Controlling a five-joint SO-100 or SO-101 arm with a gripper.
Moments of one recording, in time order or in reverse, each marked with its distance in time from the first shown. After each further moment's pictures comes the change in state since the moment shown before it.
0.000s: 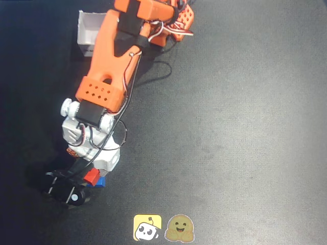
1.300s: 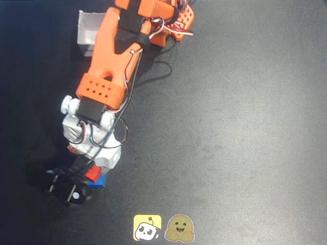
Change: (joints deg) arm -0.4 1.6 -0.1 2.8 0.0
